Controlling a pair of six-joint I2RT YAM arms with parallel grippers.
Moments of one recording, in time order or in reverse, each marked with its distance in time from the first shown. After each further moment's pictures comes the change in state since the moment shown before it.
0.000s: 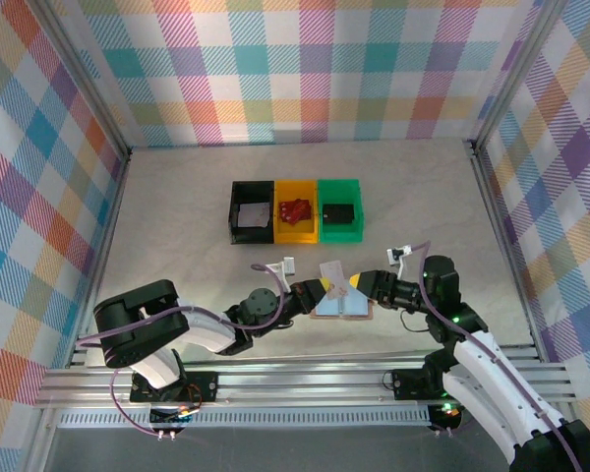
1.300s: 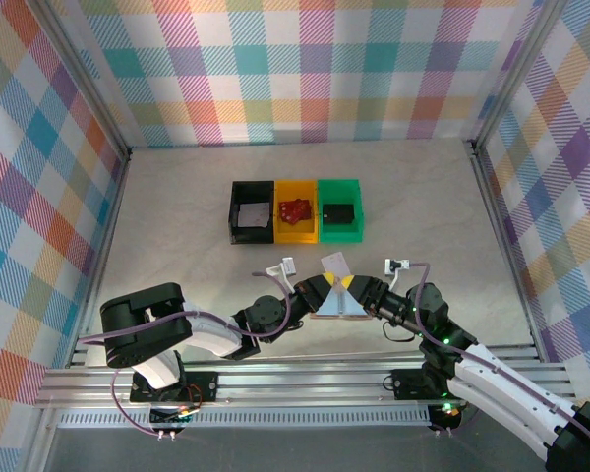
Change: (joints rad) left arm -0.088 0.022 0.050 0.068 -0.209 -0.055; right arm 0.349 -0.102 -0.182 0.343 0.507 0.309
